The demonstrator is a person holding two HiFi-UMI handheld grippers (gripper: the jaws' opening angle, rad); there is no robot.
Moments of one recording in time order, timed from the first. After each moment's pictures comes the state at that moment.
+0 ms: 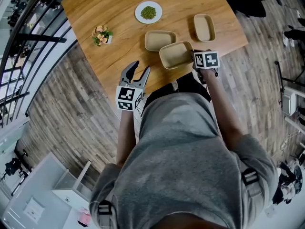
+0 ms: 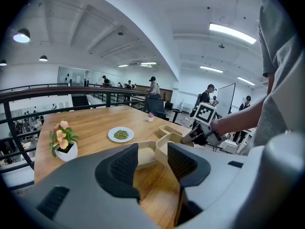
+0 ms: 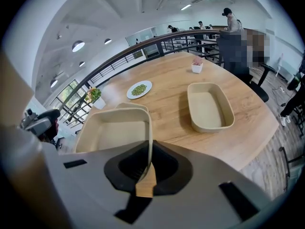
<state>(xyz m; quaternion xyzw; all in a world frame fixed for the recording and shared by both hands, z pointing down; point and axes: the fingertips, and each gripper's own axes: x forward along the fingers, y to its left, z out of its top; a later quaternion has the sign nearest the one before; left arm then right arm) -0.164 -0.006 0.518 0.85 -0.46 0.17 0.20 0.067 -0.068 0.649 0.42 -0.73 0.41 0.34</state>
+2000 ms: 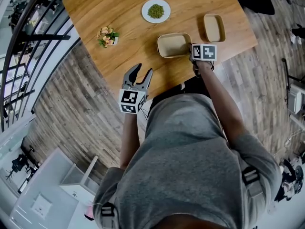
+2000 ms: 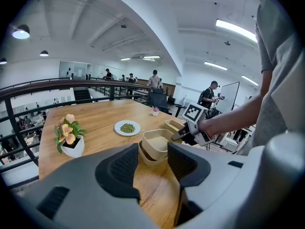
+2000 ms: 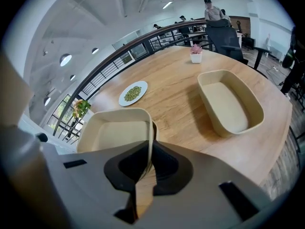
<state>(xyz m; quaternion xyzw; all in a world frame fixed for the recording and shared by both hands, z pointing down) -0.195 -0.022 0.537 0.84 -0.46 0.19 0.22 0.016 -0.118 0.688 0.45 -0.70 0.47 0.30</state>
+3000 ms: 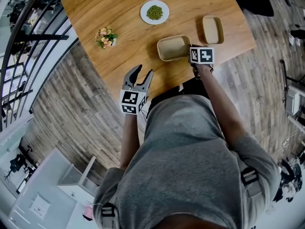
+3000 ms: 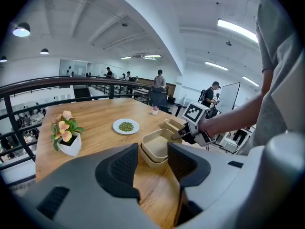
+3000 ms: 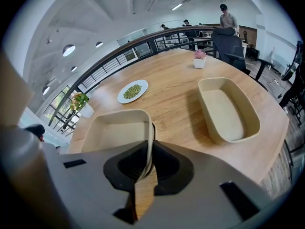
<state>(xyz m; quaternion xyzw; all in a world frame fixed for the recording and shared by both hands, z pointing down) -0.188 -0.024 0.546 0.84 -0.46 0.20 0.23 0.023 -0.121 0.692 0.45 -0.71 0.43 0.33</state>
